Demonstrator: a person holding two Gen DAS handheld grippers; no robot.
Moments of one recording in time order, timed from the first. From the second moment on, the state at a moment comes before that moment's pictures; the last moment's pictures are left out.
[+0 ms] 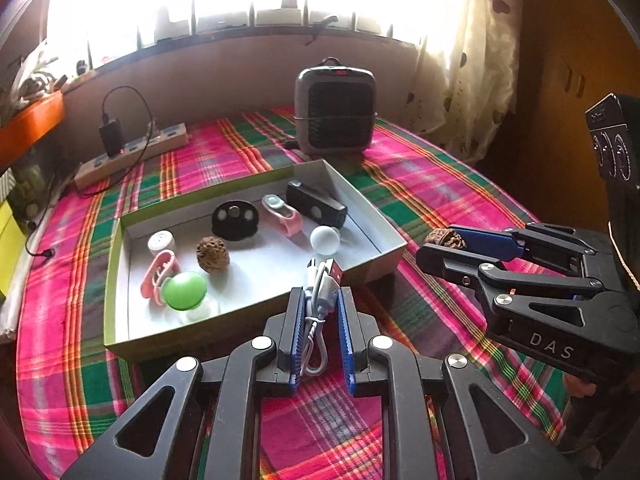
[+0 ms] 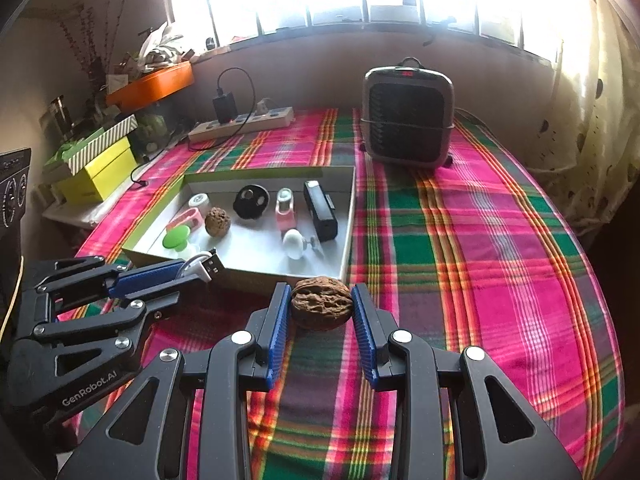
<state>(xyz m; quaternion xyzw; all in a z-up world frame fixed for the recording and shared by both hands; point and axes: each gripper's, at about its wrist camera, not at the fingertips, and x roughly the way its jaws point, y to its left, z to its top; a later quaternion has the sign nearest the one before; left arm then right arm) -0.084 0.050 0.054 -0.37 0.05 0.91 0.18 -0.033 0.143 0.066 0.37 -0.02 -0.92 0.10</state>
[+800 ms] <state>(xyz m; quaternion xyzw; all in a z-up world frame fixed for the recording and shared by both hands) -0.136 0.018 0.039 -0.39 0.01 0.91 0.14 -0.089 0.126 0.061 0.38 -0.02 -0.91 0.13</state>
